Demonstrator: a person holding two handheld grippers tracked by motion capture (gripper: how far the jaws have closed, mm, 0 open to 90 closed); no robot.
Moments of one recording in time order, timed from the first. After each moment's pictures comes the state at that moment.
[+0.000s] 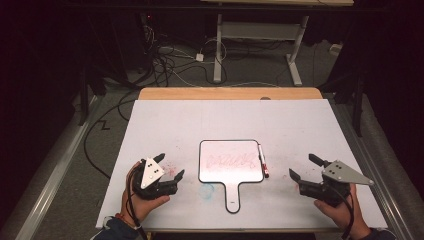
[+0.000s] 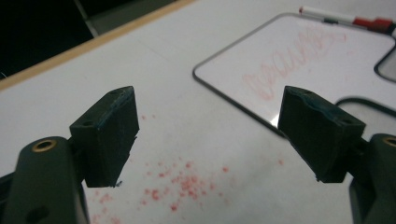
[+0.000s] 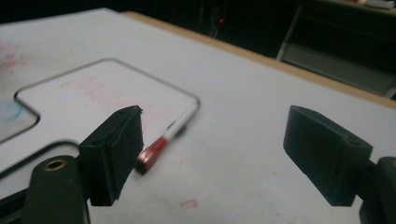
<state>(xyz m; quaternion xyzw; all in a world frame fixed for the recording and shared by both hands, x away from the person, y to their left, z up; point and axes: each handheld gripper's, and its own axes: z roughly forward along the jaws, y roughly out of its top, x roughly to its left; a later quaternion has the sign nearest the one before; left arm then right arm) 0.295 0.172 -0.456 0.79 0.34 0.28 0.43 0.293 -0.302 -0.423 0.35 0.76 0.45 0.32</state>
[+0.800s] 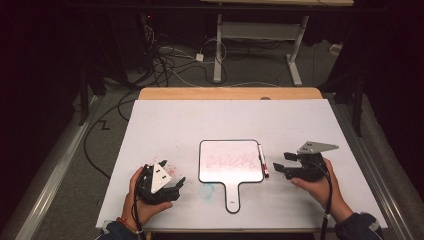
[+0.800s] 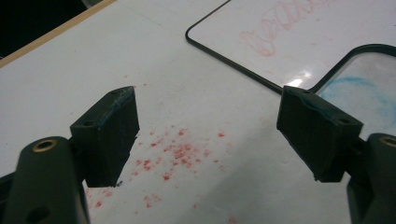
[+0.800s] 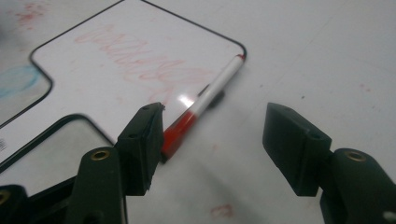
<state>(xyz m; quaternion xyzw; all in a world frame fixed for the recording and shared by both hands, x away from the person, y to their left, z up) 0.292 0.162 -0.467 0.82 0.33 0.29 0.37 0.369 -0.279 -0.433 0.38 0.83 0.39 0.16</state>
